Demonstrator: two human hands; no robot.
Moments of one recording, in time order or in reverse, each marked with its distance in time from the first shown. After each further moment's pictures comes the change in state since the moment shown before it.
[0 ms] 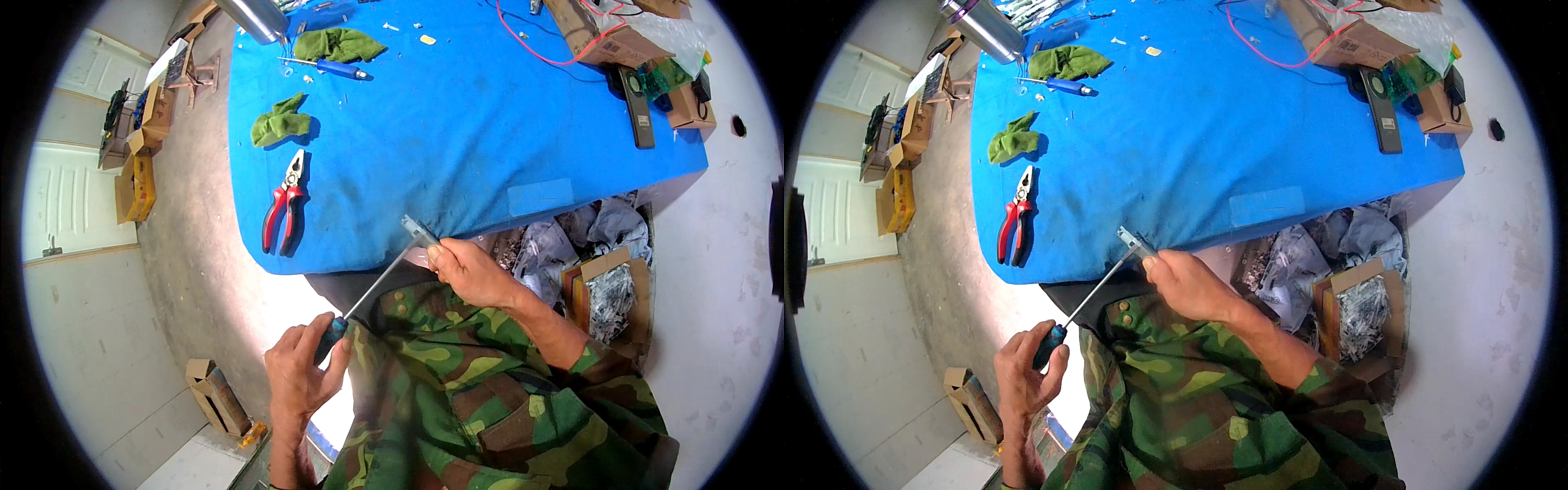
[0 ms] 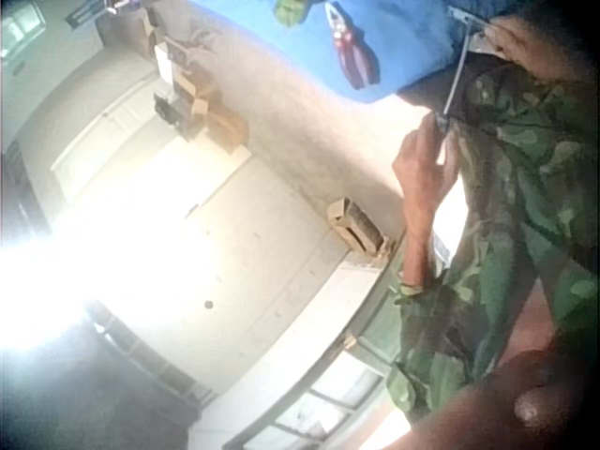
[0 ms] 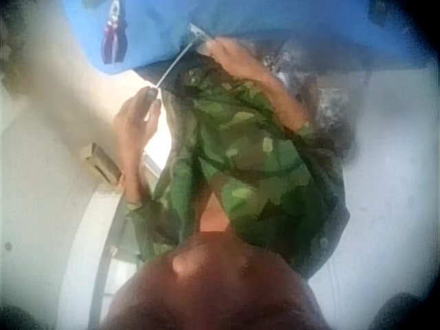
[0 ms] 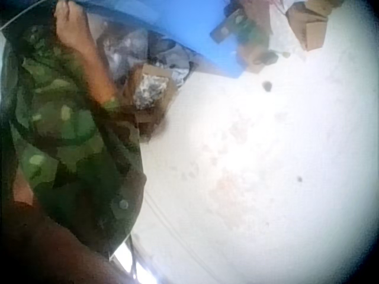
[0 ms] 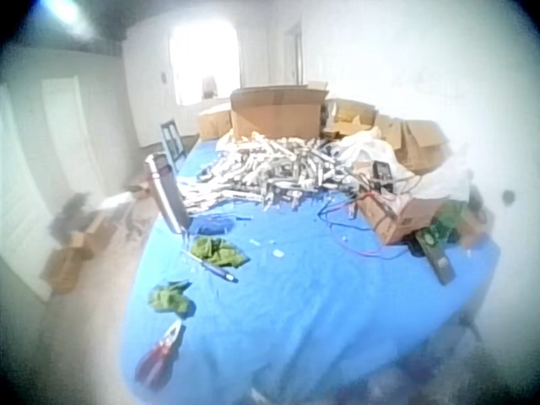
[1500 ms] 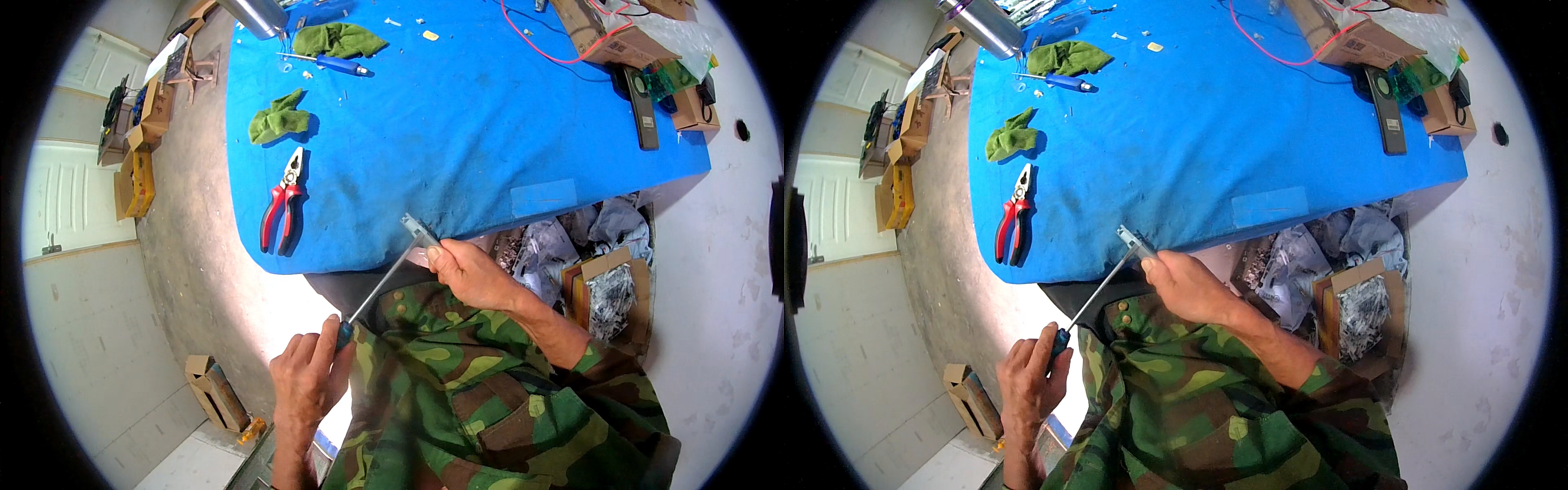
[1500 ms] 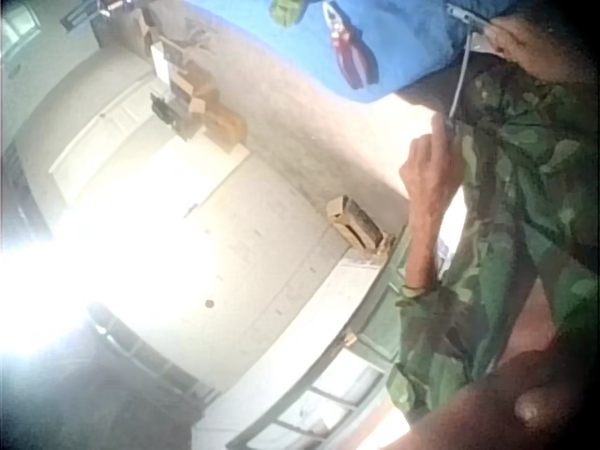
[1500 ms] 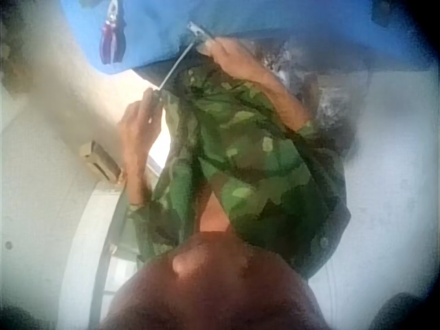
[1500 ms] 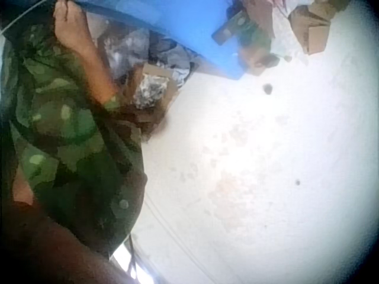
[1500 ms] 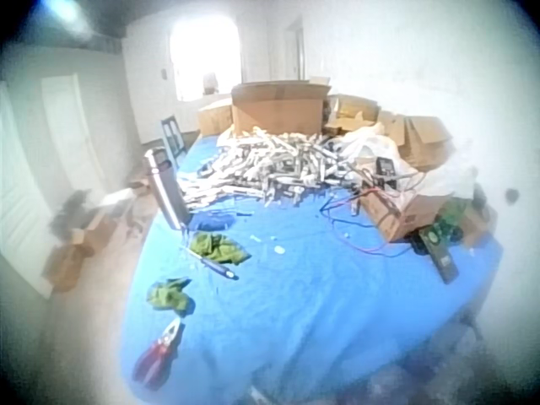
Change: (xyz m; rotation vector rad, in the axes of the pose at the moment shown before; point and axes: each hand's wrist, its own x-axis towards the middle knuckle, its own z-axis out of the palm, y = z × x) left_hand -0.006 0.005 0.004 0.233 -0.027 0.159; right_hand 0.000 -0.014 -0.002 -0.049 -0.016 0.079
